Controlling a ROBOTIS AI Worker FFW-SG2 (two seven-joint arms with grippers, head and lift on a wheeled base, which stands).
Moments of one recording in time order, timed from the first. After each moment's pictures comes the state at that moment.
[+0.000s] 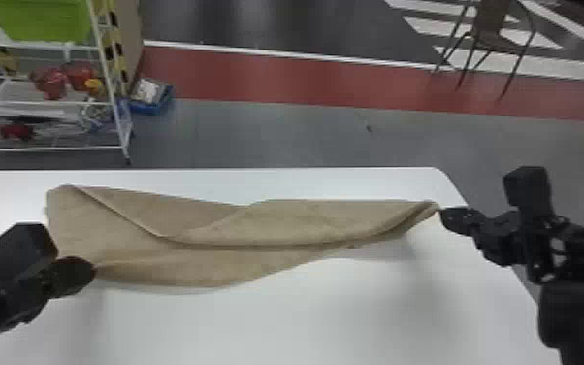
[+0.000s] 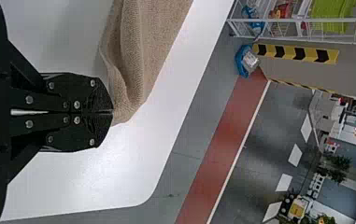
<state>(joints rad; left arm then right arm) 0.16 0.00 0.24 -1.90 -0.88 0.19 -1.14 0.03 -0.19 -0.42 -1.87 0.50 0.59 0.92</state>
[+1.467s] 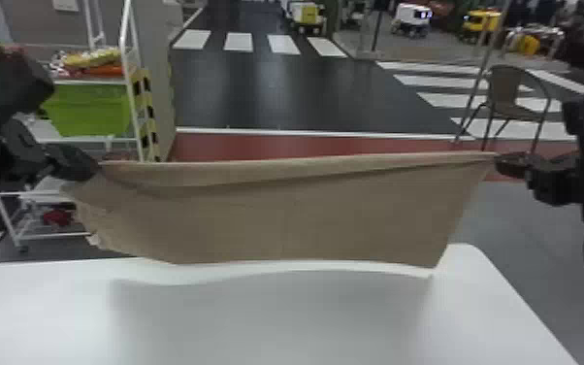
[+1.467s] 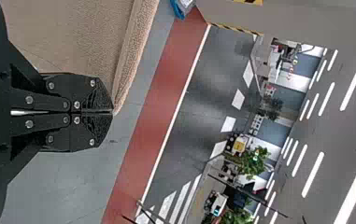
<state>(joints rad) -0.59 0.05 0.24 -1.67 -1.05 0.40 -1.42 -0.46 -0.22 -0.35 -1.78 0.60 0.76 0.83</state>
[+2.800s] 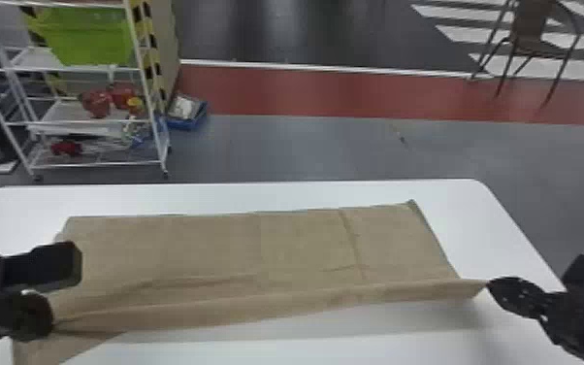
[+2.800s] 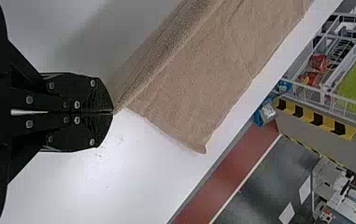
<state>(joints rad) 0.09 0.30 0.12 -1.91 -1.24 0.25 -1.57 0.38 -0.28 -0.45 -1.98 0.45 0.29 0.94</state>
